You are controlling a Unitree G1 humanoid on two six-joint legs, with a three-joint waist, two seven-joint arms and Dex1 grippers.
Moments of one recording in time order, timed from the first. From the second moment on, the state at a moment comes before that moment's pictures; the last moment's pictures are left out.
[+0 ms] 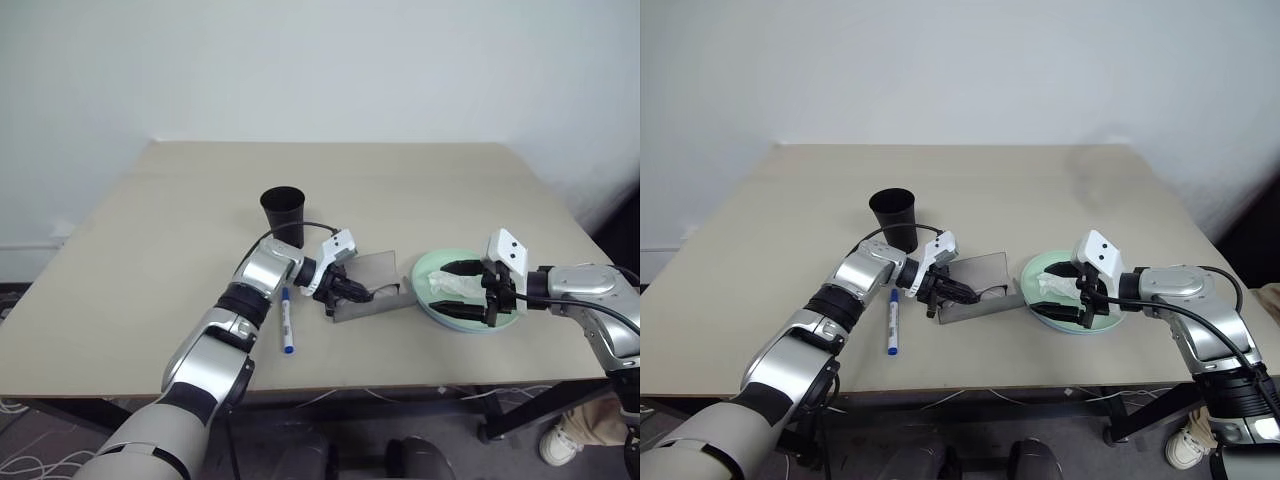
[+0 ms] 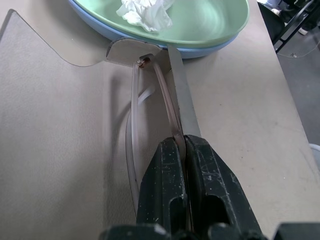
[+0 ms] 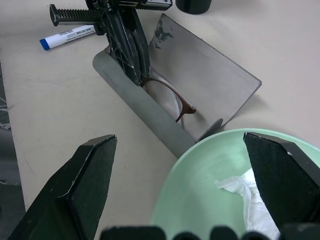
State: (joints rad) left arm -0.91 0.26 -0.33 0.79 -0.07 0.43 -1.33; right arm -0.36 -0.81 0.07 -0.09 0.36 0.51 1.11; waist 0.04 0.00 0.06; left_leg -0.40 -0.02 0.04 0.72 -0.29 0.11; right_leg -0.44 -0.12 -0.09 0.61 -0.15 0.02
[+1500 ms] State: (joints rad) left arm -0.93 0.24 -0.21 0.80 0.00 0.28 -0.85; right arm -0.39 -0.79 0.10 -0.06 0.35 0.50 1.12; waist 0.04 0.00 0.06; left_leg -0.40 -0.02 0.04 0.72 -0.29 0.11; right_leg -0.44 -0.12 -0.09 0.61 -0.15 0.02
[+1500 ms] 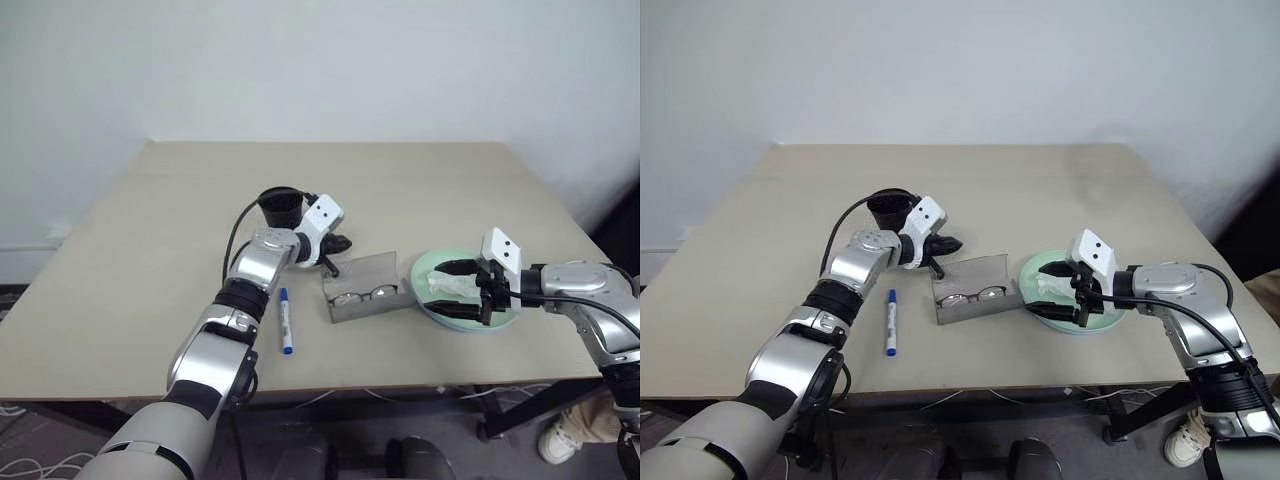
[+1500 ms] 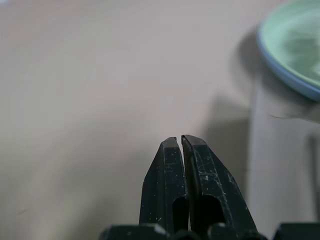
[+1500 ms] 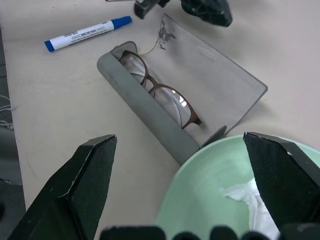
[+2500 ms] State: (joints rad) left arm -0.66 0.37 -0.34 0.24 0.02 0.50 -1.07; right arm -0.40 -0.79 0.09 -0.07 0.35 0.50 1.11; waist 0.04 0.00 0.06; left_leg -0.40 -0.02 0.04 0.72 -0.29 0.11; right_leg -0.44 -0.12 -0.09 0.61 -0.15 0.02
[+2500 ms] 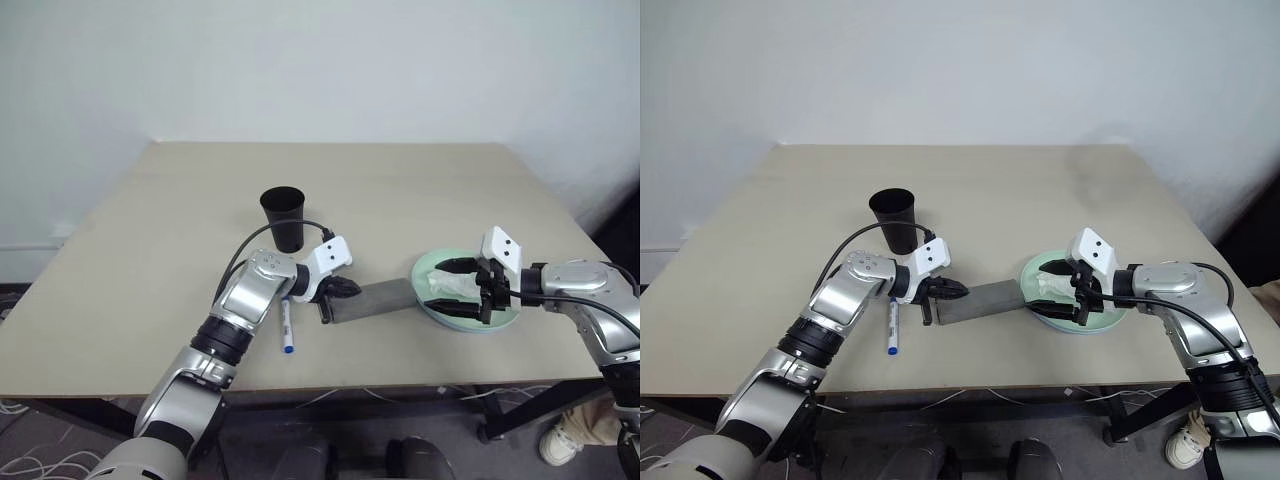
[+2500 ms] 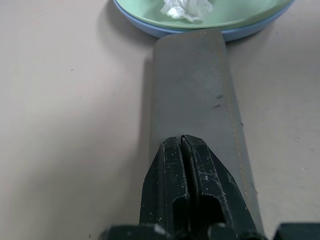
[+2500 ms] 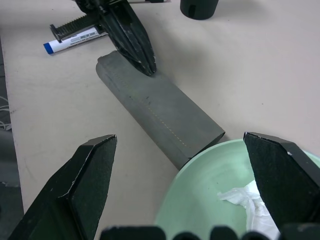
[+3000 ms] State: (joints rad) left arm -0.55 0.48 -0.21 -0.11 -0.13 0.75 -1.03; right arm -0.42 -0.79 0.10 -0.06 0.35 0.50 1.12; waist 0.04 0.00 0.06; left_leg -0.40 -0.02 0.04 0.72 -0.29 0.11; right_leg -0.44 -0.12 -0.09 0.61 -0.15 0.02
